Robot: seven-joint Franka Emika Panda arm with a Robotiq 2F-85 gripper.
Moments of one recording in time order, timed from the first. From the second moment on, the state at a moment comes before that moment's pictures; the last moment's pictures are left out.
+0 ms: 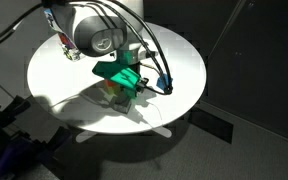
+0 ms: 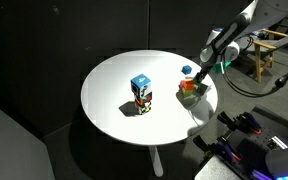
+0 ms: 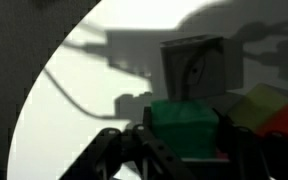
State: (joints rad) arm -0.35 0.64 -0.07 -2.09 -0.02 2.76 -0.41
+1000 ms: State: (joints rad) arm -0.33 0.39 -0.06 -2.28 -0.01 2.75 -0.40
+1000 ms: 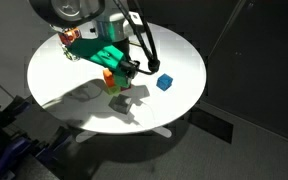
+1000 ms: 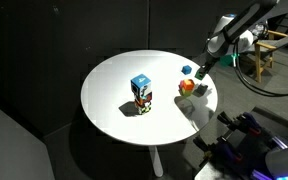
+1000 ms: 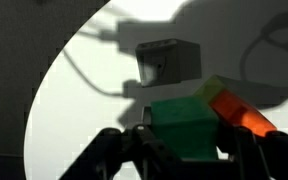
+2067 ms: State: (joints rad) arm -0.16 0.31 -0.13 -2.34 -0.08 2.70 -0.20
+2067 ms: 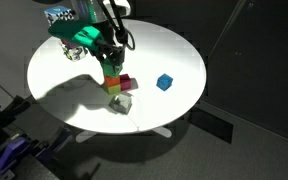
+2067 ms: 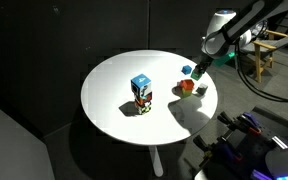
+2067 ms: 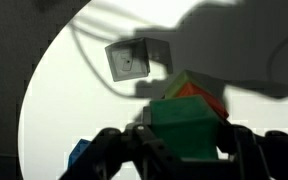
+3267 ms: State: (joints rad) arm -0.19 0.40 -0.07 -2.24 -0.05 2.67 -0.25
